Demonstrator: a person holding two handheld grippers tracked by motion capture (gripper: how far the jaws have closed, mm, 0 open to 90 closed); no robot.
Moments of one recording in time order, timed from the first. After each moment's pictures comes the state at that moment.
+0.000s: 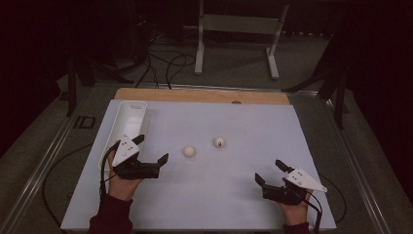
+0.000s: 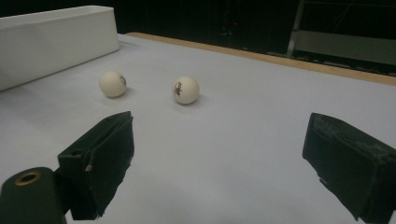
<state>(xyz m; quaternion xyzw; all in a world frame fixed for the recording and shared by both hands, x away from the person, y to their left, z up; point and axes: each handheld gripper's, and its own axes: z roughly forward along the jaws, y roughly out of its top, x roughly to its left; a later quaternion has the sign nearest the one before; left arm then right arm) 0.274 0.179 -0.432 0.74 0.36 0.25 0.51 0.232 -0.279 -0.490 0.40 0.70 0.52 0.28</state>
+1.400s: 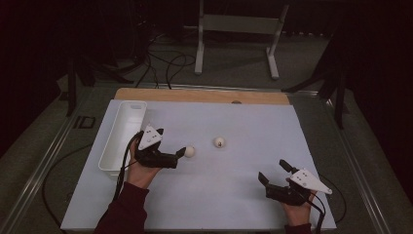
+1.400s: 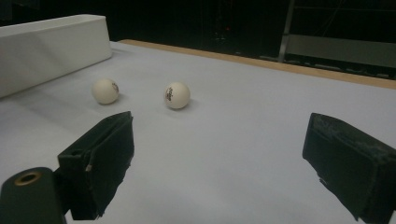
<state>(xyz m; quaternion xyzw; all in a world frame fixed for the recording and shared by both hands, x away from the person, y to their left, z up) 0.312 0.137 -0.436 0.77 0.35 0.22 0.49 0.229 -0.286 -0.488 0.41 0.69 0.53 0.29</state>
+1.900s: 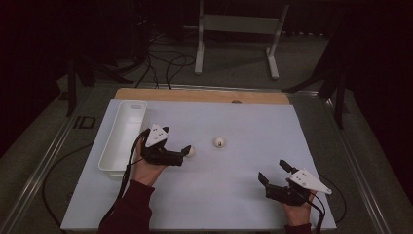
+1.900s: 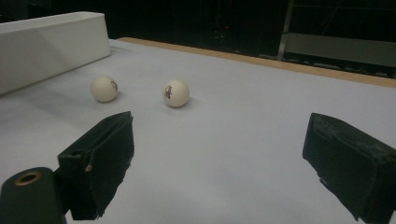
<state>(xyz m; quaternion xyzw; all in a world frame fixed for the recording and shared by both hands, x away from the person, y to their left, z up) 0.322 0.123 -0.441 0.77 0.35 0.22 0.49 0.229 -0.285 -0.488 0.41 0.69 0.52 0.29</state>
